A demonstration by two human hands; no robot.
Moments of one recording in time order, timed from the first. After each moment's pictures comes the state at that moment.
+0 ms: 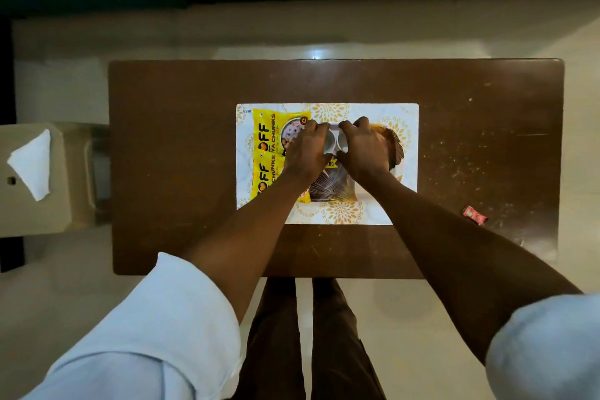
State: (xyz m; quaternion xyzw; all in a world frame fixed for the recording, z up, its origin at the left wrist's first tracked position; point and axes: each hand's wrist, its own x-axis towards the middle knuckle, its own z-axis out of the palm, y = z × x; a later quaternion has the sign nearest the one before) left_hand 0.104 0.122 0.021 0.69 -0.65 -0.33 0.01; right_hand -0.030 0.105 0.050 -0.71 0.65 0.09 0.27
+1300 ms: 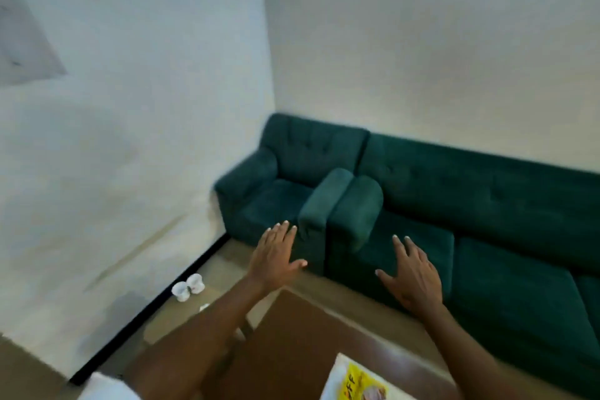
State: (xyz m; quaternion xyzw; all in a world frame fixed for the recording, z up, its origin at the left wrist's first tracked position) left_hand 0.368 0.195 0.505 0.82 -0.56 0.01 0.08; right_hand 0.095 0.040 0.480 -0.86 0.50 -0.10 0.05
